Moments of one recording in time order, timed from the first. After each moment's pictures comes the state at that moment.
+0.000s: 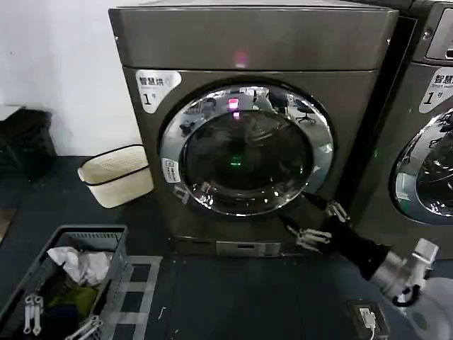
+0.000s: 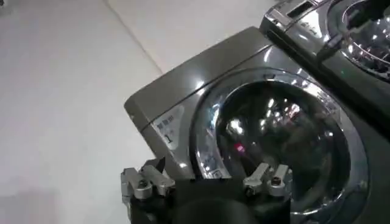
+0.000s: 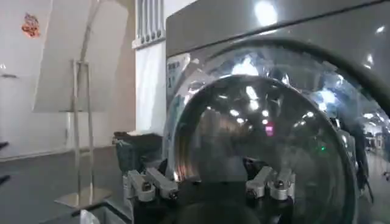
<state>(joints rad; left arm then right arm) 1.91 -1.37 -1.01 -2.20 -0.02 -0.82 0.29 -1.18 0.96 0.63 2.10 0.66 -0.28 -0.52</state>
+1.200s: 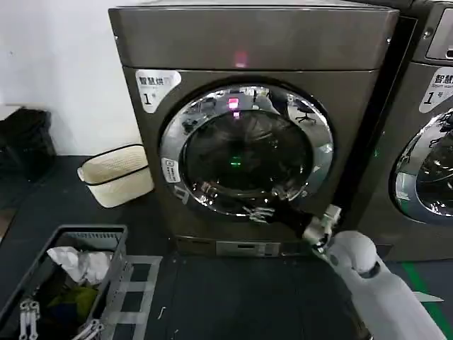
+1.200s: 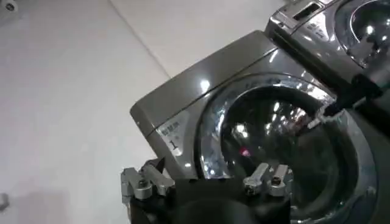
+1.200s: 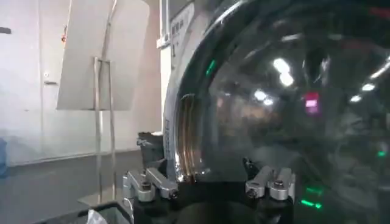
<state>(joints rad) 1.94 -1.45 -1.02 -2.26 0.00 -0.82 0.29 -0.67 1.03 0.13 1.67 0.67 -0.15 -0.50</state>
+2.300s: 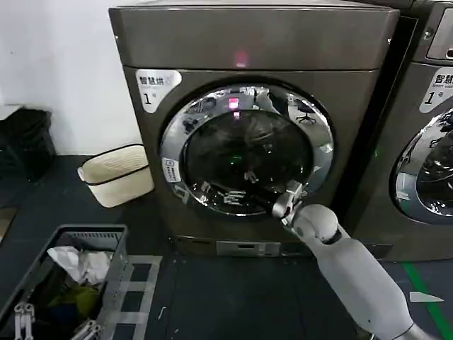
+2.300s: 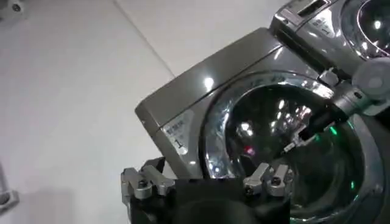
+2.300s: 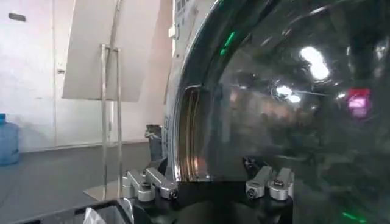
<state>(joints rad) 1.95 -1.47 -1.03 -2.27 0.00 -0.82 0.29 -0.48 1.11 -0.02 1.51 0.64 -0.15 -0.49</state>
